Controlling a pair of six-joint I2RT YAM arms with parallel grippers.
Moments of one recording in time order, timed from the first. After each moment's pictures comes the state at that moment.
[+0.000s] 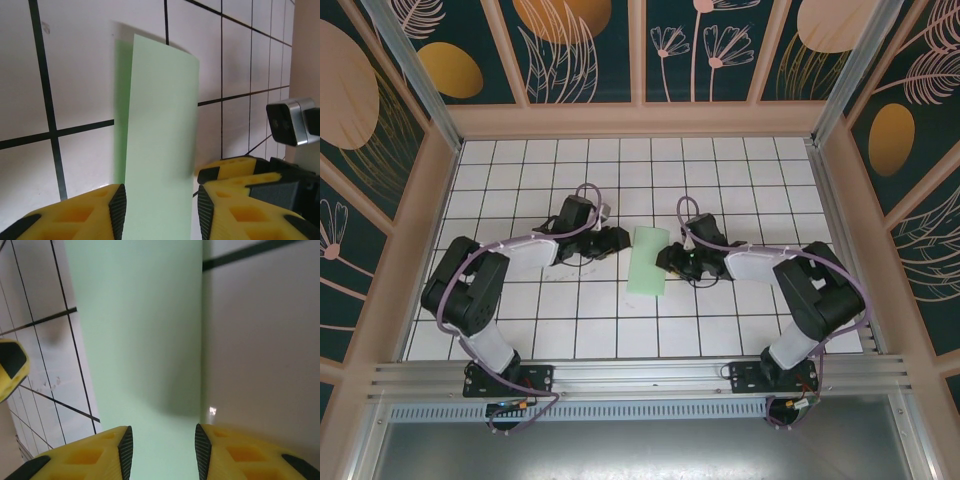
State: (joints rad) left arm -0.48 1.72 0.86 0.03 0.56 -0.78; right arm 0.58 1.62 0.69 0.00 -0.42 0.89
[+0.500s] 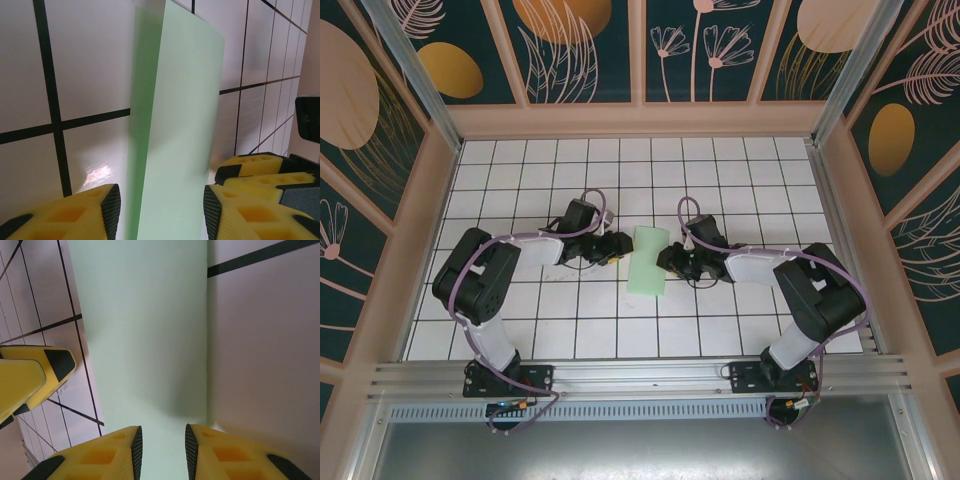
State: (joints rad) left arm -0.48 1.80 0.86 0.05 0.61 -0.79; right arm 0.58 1.61 0.68 0.05 -0.41 0.92
